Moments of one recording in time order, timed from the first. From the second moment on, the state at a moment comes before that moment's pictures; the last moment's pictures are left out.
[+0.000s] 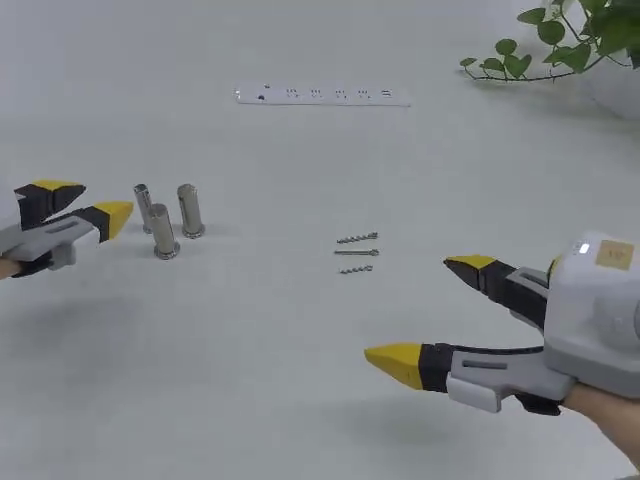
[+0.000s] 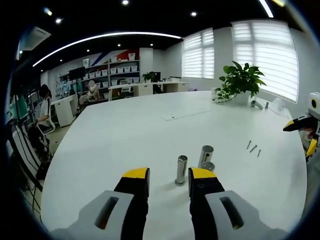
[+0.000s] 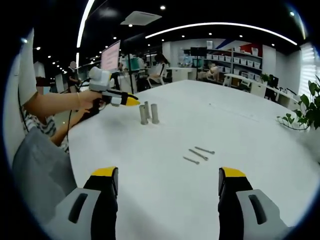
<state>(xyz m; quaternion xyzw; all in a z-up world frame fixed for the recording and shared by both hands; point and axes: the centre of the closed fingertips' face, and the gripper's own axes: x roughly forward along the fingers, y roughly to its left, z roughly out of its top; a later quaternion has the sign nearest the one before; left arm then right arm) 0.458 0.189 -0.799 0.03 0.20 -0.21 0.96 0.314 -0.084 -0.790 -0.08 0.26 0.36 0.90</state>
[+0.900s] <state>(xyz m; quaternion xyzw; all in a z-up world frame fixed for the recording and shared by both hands) 0.475 0.164 -0.831 0.07 0.22 -0.28 0.93 0.317 -0.099 -0.804 -0.09 0.28 0.32 0.90</state>
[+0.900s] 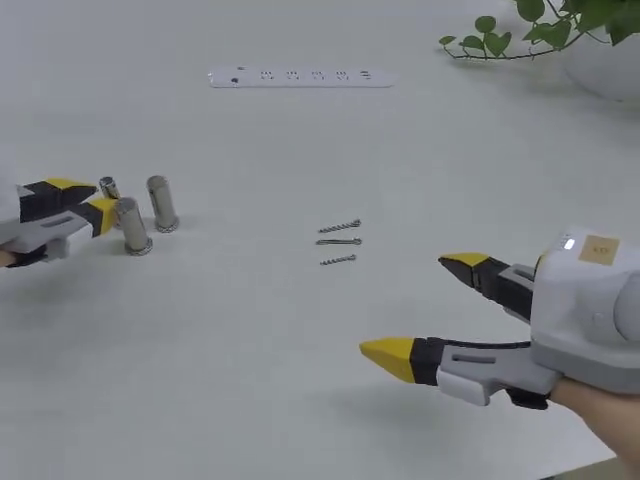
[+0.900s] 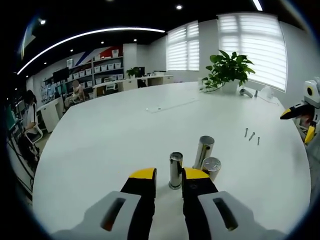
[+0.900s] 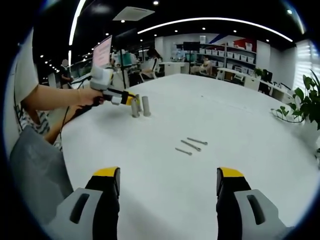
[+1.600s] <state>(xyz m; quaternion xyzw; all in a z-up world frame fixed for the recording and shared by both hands) 0.476 0.159 -0.834 0.06 0.23 -0.28 0.93 0.315 -0.101 -0.810 -0.08 0.29 0.31 0.90</state>
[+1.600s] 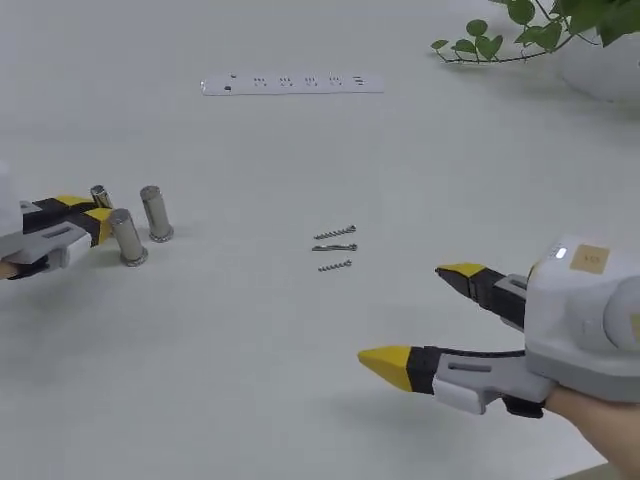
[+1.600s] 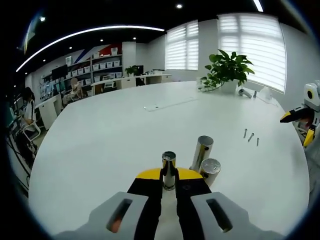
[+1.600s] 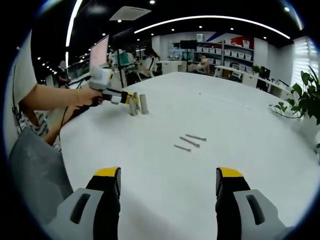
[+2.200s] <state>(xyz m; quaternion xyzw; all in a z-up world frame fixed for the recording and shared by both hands) 0.454 0.181 -0.822 0.04 0.24 -0.22 0.94 0.311 -0.093 -0.806 -0.08 0.28 0.33 0.90</state>
